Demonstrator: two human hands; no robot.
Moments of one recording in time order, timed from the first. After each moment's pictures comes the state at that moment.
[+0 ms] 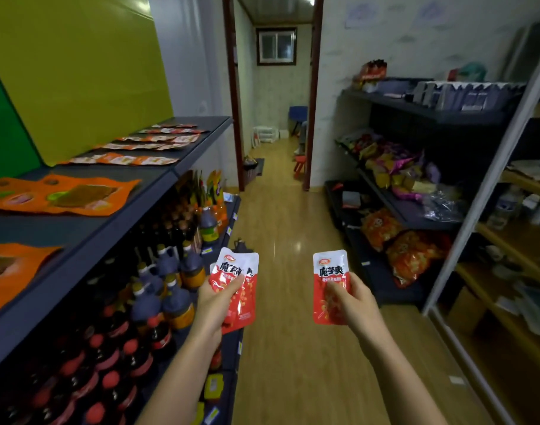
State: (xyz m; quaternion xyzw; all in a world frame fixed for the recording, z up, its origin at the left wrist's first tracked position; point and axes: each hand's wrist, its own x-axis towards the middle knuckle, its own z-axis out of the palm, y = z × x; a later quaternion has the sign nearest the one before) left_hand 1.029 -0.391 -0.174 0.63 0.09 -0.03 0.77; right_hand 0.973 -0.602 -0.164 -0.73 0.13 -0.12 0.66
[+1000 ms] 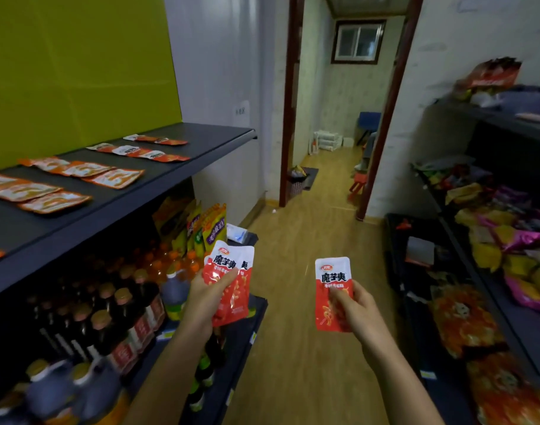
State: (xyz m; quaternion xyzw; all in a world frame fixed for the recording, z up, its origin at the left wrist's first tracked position) left_hand 1.525 -0.535 -0.173 0.61 0.19 0.08 0.77; right_hand 1.523 -0.764 -0.170 -0.72 0.06 0.02 0.69
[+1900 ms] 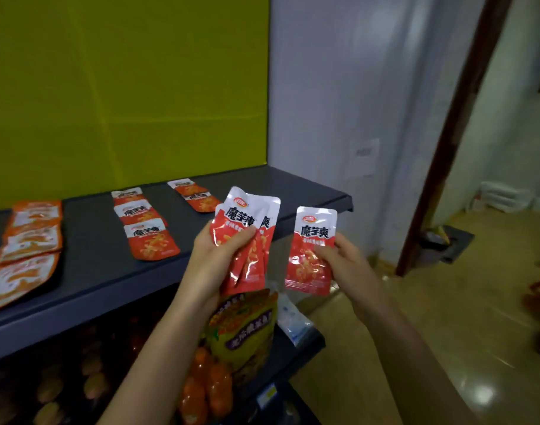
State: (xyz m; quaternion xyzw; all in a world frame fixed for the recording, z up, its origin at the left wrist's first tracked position) left_hand 1.874 -0.492 -0.052 0.58 0.23 0.35 0.70; right_hand 1.996 -0.628 -0.068 -0.69 -0.29 0.17 0.64
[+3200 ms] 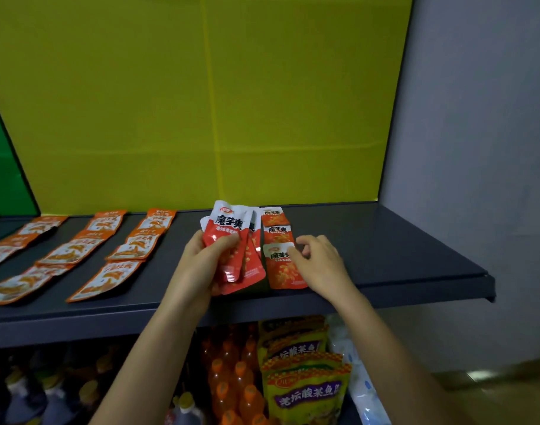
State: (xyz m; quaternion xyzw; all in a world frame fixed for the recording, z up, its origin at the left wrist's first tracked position) left_hand 1.882 -0.432 -0.025 0.50 0.37 0.52 0.58; right_hand 2.057 -0.451 -0.048 -0.72 -0.58 0.09 0.38
